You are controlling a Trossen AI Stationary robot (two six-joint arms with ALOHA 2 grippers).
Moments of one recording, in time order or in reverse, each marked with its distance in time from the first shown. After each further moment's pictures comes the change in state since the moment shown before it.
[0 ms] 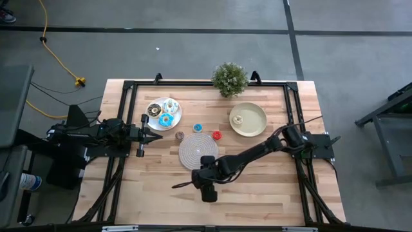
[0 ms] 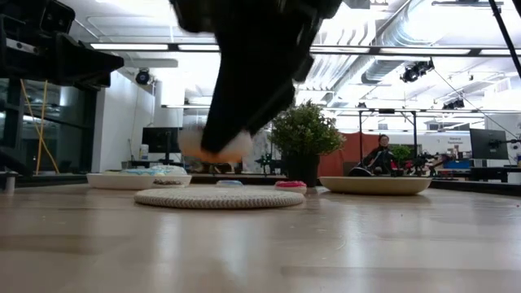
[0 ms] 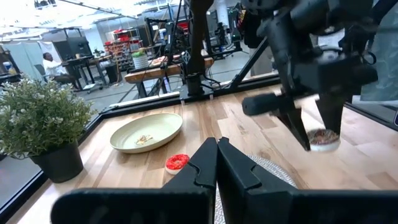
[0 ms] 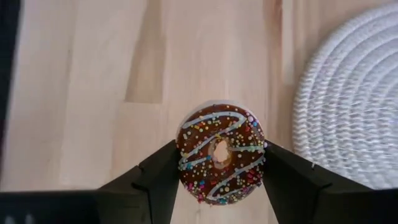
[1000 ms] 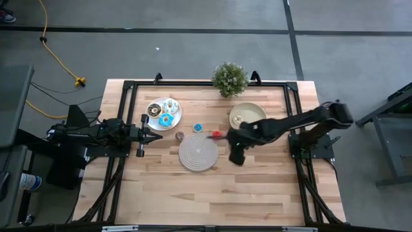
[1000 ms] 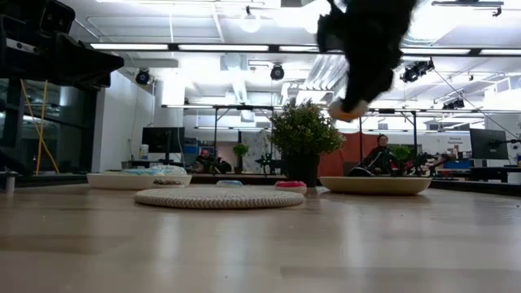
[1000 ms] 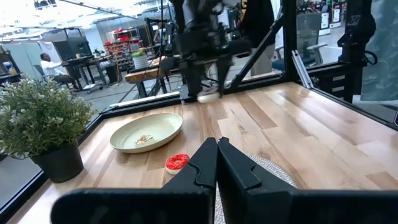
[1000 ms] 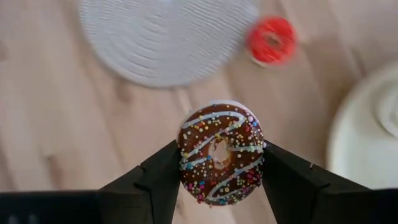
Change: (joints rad) left arm 0.000 0.000 0.000 0.000 0.000 0.000; right arm -0.228 -0.650 -0.628 -0.083 0.045 0.187
